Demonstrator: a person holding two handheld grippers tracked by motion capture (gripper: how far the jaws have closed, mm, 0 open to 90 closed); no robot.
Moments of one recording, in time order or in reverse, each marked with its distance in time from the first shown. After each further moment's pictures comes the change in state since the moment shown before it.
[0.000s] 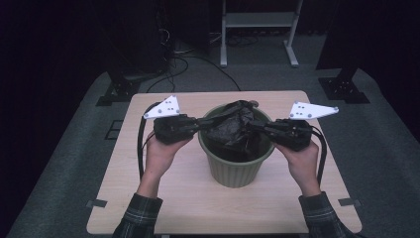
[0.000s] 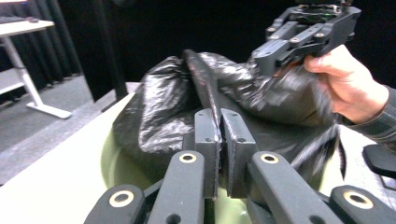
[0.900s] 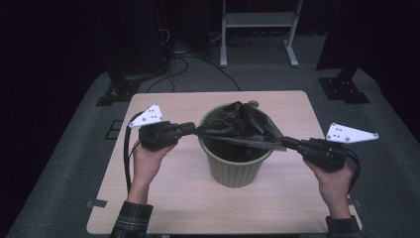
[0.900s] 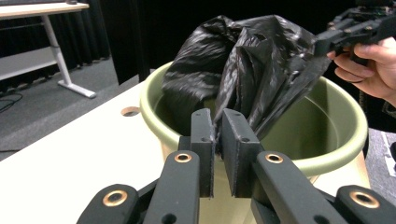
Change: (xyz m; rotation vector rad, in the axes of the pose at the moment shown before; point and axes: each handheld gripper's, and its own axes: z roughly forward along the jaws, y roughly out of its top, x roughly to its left) left arm 0.012 -0.038 -0.028 0.025 0.113 -0.075; right arm -0.004 -0.054 -0.073 0.012 -0.132 0.051
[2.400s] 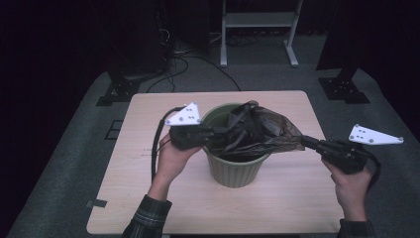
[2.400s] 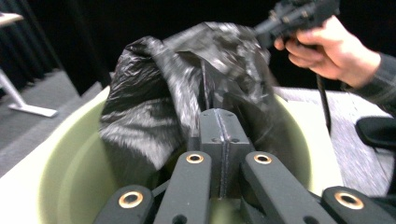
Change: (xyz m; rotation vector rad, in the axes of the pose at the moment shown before) left arm -0.037 0.042 0.047 0.031 -0.153 0.153; right arm -0.023 -0.011 -0.035 -0.038 -0.058 0.063
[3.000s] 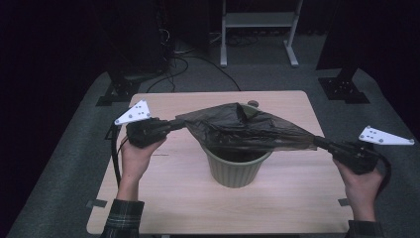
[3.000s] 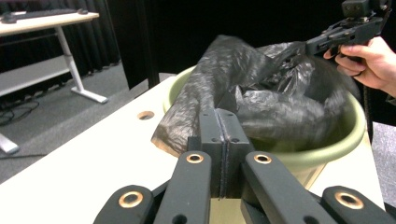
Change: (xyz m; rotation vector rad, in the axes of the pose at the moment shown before) left arm 0.030 -0.045 -0.076 -0.038 0.166 -0.121; right arm -0.028 -0.015 -0.020 0.033 -0.110 0.056
